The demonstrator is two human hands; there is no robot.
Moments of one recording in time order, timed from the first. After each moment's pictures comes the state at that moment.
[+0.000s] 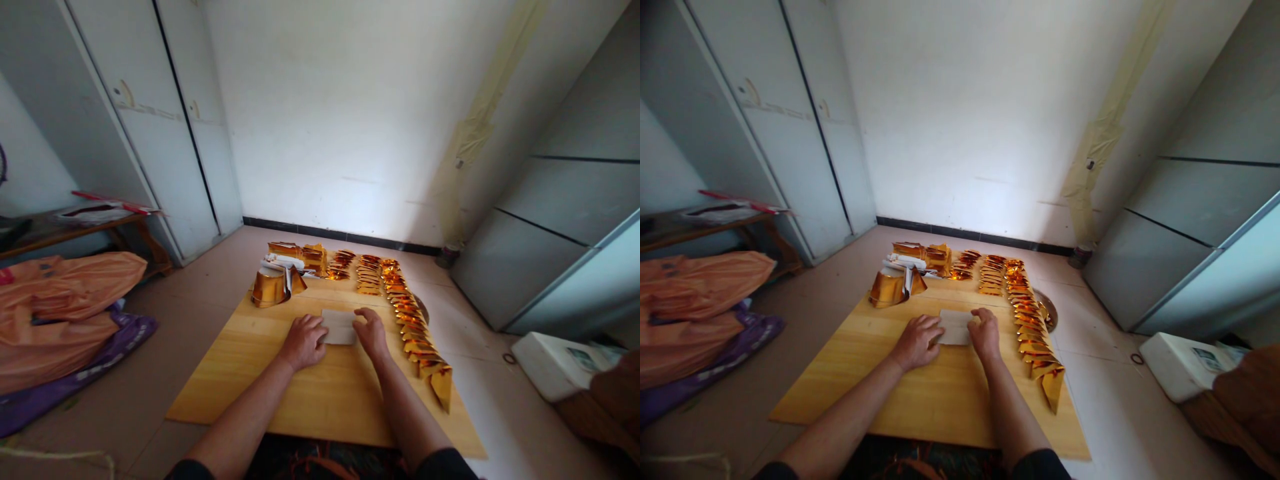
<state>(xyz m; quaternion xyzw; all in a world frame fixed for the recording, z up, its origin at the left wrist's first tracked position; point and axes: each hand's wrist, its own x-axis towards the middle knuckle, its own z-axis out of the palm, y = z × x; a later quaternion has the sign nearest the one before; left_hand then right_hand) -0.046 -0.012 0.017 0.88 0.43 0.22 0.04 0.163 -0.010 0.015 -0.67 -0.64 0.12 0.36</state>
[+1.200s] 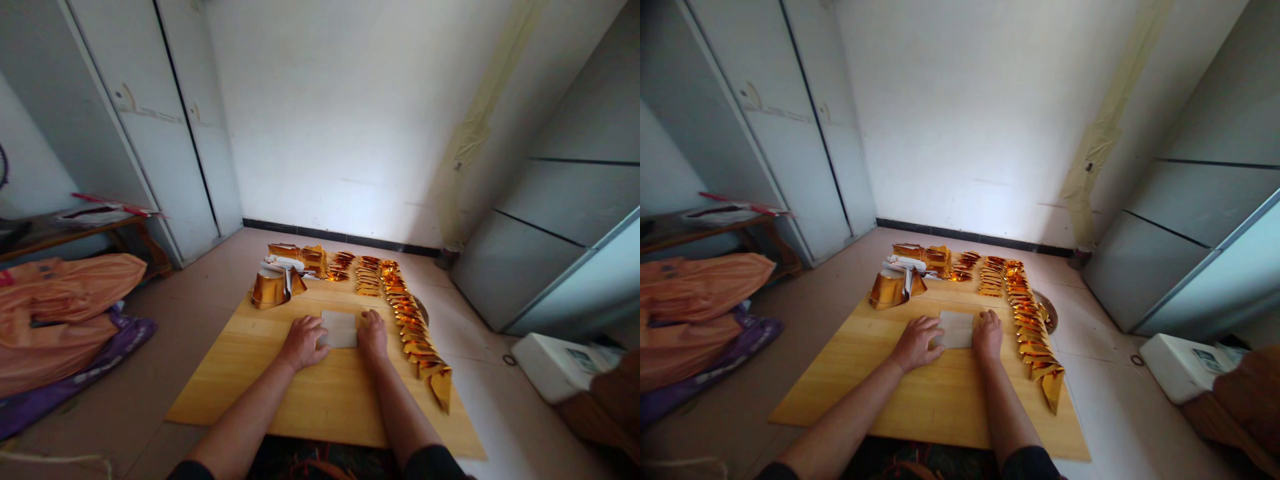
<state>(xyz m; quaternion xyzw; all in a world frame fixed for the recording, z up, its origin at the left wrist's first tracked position) -0.046 -0.011 0.016 0.87 0.44 0.24 0.06 0.168 -0.009 0.001 -0.74 -0.60 0.04 0.30</state>
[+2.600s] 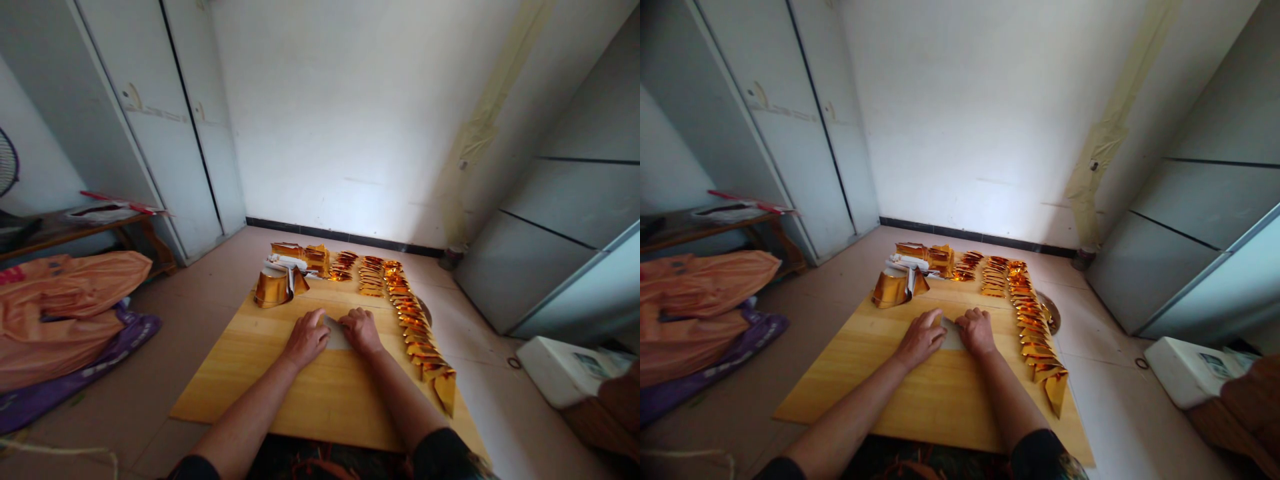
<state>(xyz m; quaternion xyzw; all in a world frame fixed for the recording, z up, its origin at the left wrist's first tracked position) -0.044 -0.007 0.008 0.85 0.45 0.26 0.05 0.148 -0.004 0.035 -0.57 -0.81 0.02 0.12</state>
